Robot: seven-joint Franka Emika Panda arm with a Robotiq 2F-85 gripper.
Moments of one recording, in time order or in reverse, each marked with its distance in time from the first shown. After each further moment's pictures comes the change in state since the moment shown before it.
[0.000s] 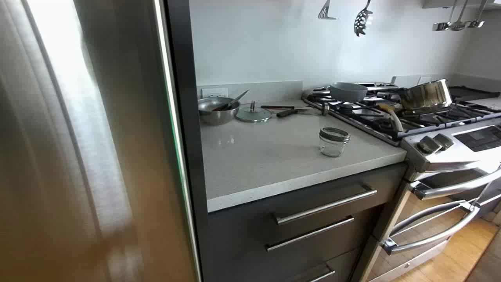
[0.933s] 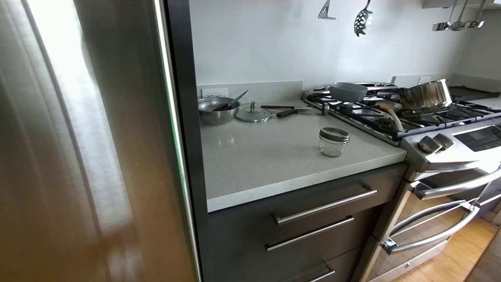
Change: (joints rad) arm 0.041 0.054 0.001 0.001 -0.043 0.210 -0.075
